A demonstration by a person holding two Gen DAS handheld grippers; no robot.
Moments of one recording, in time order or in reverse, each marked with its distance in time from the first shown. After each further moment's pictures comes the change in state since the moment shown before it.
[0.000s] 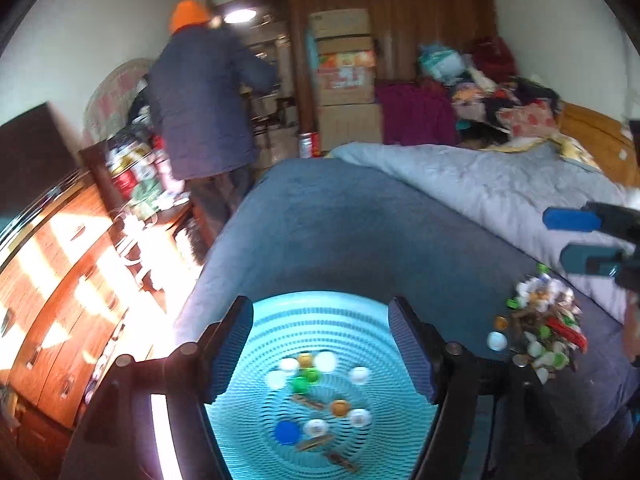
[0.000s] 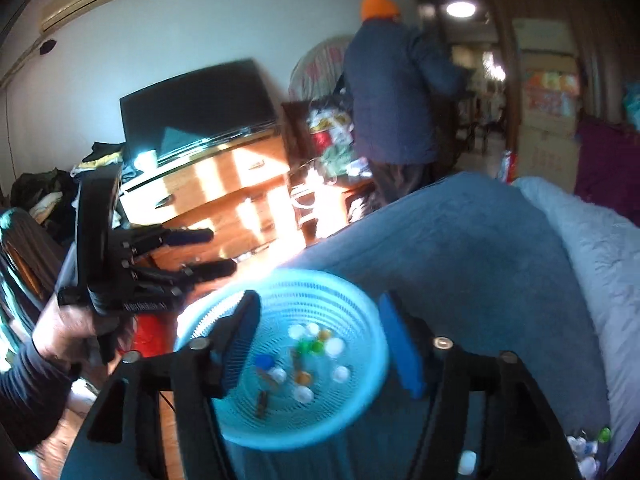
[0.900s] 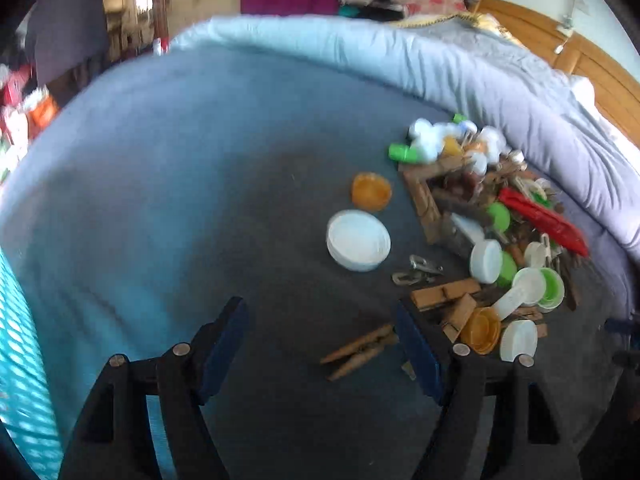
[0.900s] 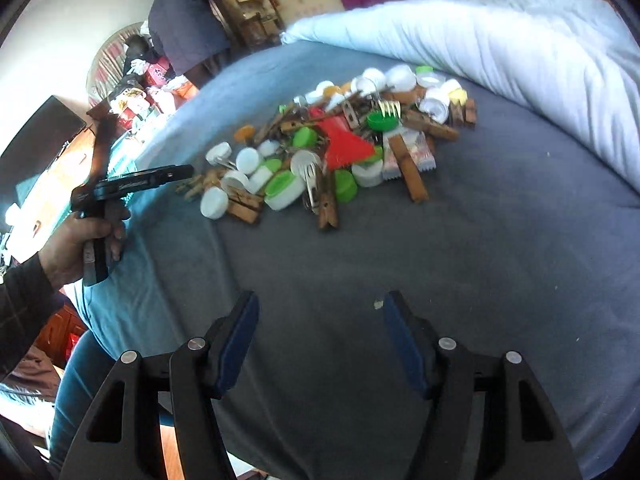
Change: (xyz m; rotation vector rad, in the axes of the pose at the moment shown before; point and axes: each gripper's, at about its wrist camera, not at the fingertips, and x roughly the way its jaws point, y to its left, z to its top) left arm 0.246 -0.275 -0.149 0.115 0.345 -0.376; right arm -0.160 -0.159 -0.416 0.619 0.213 -0.388
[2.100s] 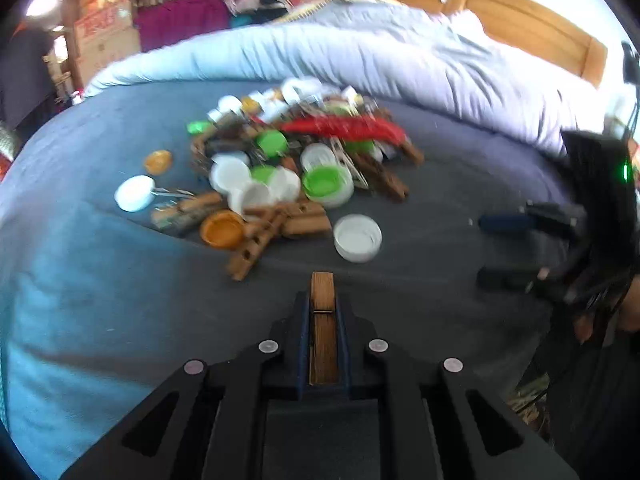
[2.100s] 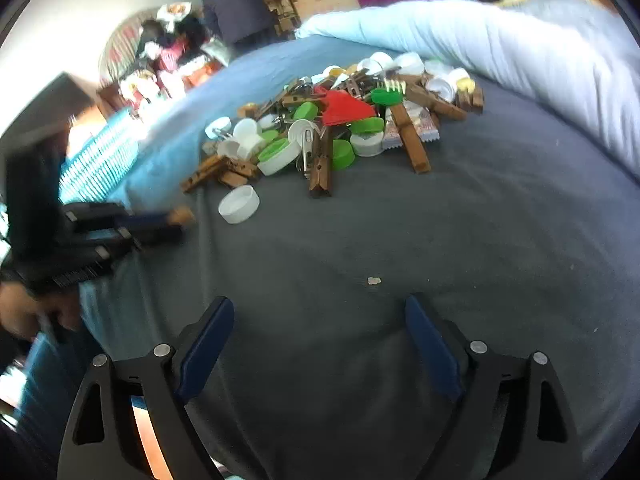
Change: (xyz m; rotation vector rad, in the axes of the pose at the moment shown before) left arm -0.068 -0.139 -0.085 0.238 -0.044 -0.156; right arm 0.014 -0.004 -0.020 -0.113 -0.018 -0.032
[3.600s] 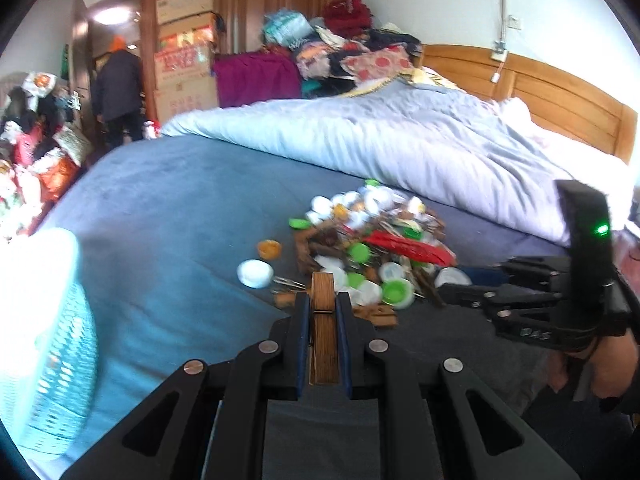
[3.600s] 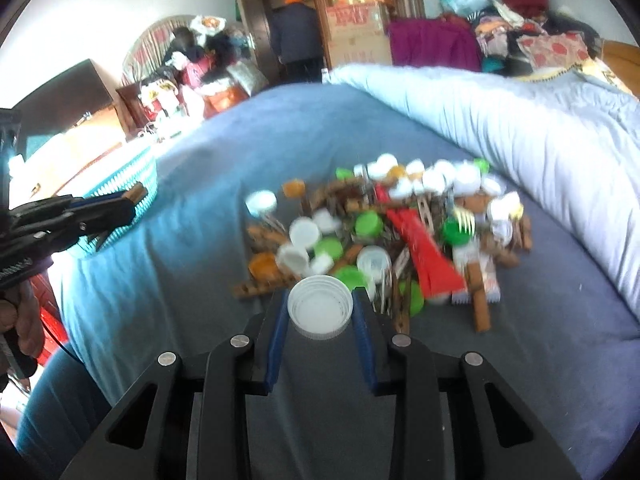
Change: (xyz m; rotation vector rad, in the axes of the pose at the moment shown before) left arm -0.100 0.036 0.039 -0.117 -0.227 0.216; right arm -0.008 0.071 0.086 -0.126 -0.157 -0.007
